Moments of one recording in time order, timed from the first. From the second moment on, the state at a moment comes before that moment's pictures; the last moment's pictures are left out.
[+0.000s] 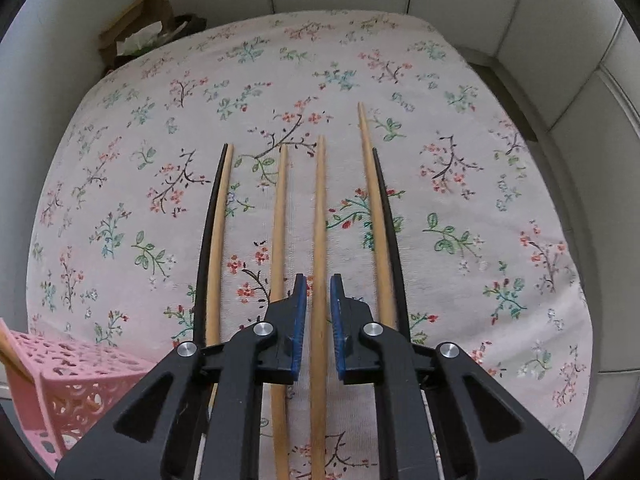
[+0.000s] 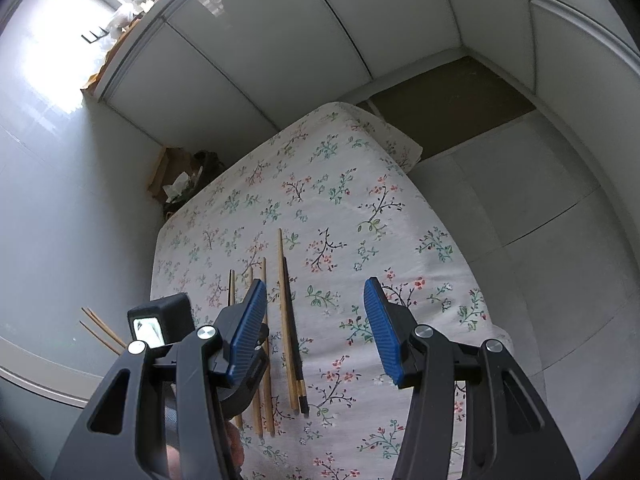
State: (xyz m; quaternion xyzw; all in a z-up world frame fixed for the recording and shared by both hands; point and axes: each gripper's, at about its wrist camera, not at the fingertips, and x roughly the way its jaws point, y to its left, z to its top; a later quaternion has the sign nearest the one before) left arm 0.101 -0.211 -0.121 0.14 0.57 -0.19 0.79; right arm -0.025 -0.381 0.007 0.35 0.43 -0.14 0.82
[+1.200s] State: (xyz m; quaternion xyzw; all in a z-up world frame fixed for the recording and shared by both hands) left arm 0.022 -0.044 0.071 -0.10 0.31 -0.24 0.91; right arm 0.082 -0.223 -0.113 0.20 0.59 -0.03 0.78
